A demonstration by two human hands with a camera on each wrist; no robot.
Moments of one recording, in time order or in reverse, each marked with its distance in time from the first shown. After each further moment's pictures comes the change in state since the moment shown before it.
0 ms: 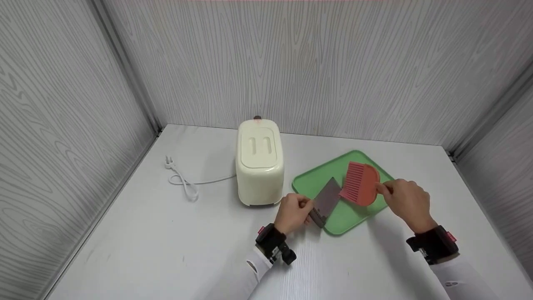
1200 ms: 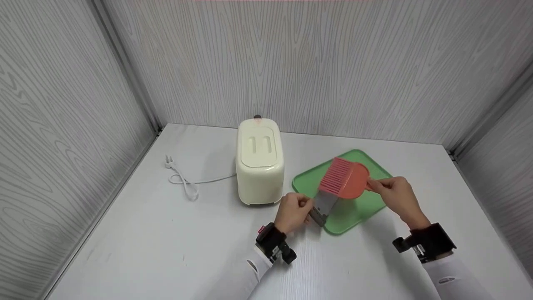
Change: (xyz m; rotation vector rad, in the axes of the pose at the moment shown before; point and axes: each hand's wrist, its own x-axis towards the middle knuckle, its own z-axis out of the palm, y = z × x) left_hand 0.000 -0.002 0.000 0.029 0.015 0.009; right_hand 0.009 -0.003 0.006 0.545 -0.215 0.207
